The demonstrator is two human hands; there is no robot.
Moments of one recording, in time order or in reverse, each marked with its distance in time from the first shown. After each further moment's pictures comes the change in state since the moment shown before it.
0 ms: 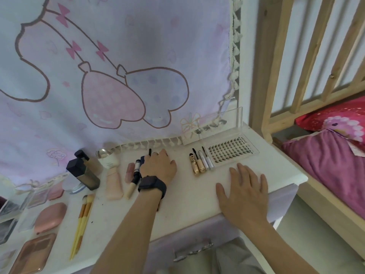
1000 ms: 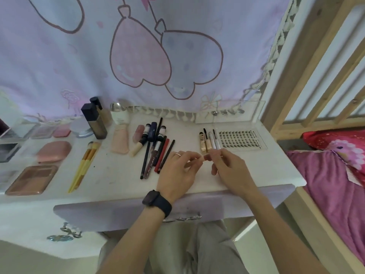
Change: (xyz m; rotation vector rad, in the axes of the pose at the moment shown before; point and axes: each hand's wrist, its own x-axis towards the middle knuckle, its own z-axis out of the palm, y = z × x) left_hand -0.115 0.004 0.048 -0.793 0.268 0.277; right_hand 0.019 -0.020 -0.036 0.836 -0.356 -0.175
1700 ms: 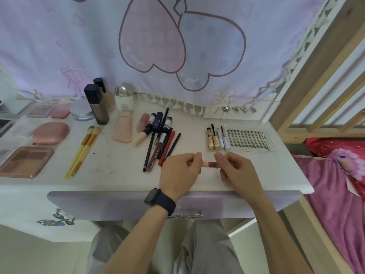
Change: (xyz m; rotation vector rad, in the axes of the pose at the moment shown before) left_hand -0.002 0.007 -0.005 -0.171 0.011 -0.266; right_hand 0.002 0.007 0.004 0.124 -0.043 -0.032
